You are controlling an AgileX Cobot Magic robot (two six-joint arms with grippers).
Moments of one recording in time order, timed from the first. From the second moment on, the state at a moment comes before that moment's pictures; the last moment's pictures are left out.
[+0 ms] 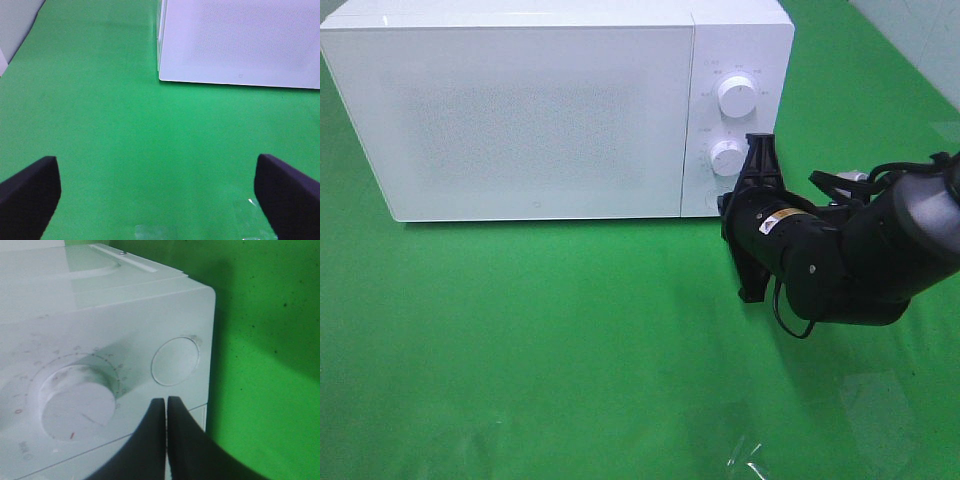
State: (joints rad) left arm -0.03 -0.01 -0.52 -0.06 1.07 0.00; right arm 0.59 2.01 -0.71 0.52 -0.89 1.41
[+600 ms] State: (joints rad) left arm -0.03 -0.01 -0.52 -0.06 1.07 0.00; right arm 0.52 2.15 -0.87 0.52 -0.83 1.41
